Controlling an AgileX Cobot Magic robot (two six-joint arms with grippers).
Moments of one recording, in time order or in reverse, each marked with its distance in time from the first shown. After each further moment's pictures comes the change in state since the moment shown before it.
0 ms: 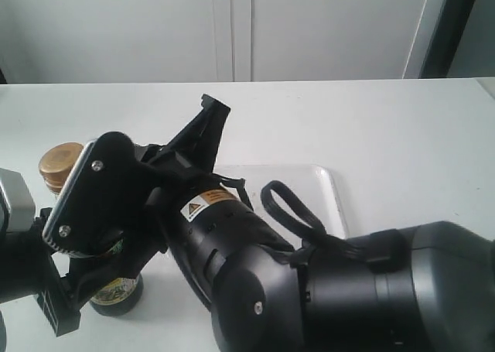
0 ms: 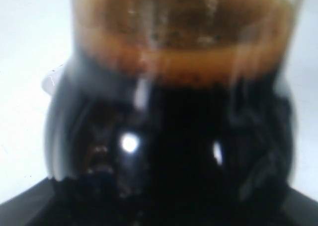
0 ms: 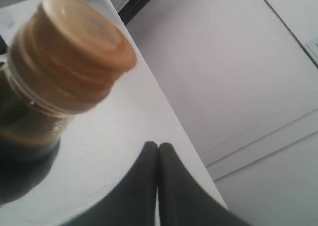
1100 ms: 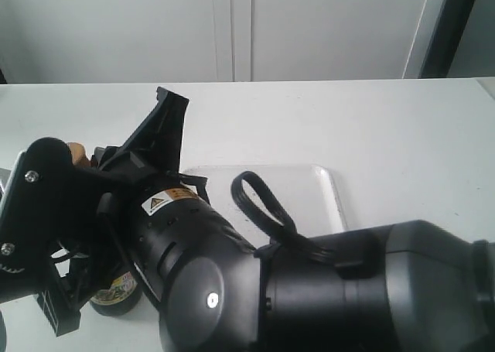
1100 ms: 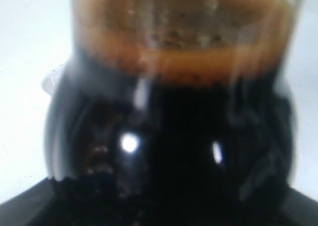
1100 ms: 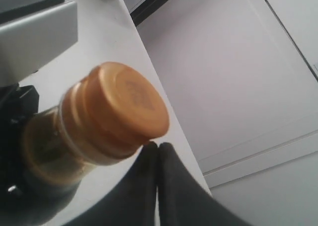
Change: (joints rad) left arm 0.000 0.000 0.000 0.000 0.000 0.000; right arm 0.061 0.020 -0.107 0.186 0.049 -0.268
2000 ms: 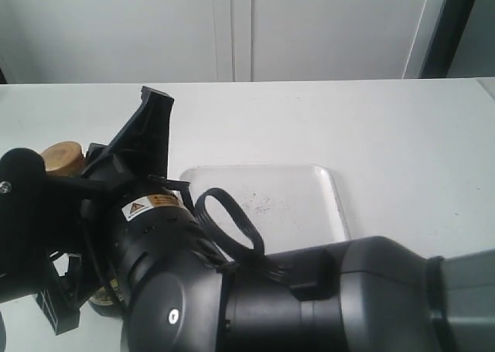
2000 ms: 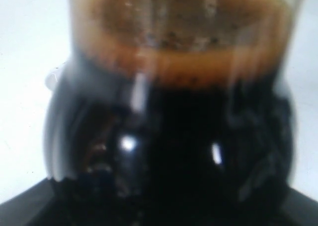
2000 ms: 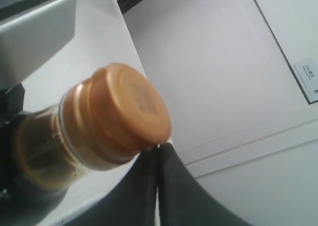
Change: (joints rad) left arm 0.000 0.000 0.002 -0.006 0.000 -0.010; right arm 0.044 0.046 -0.053 0.073 -0.094 -0.121
